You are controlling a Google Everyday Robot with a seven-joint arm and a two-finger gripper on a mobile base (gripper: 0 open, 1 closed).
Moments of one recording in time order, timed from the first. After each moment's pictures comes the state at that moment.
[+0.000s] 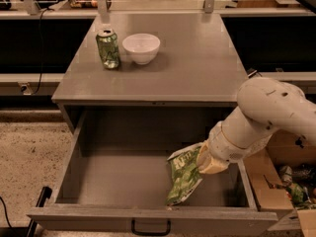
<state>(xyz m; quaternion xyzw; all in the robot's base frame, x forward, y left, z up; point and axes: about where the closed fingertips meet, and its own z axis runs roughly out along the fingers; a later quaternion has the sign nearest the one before) 0.432 -0.126 0.703 -0.72 0.66 0.13 0.14</state>
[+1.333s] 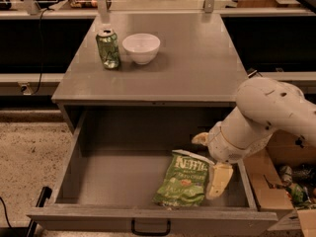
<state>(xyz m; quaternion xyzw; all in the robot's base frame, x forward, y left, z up) 0.430 -0.124 0.704 -0.73 0.66 0.13 0.14</state>
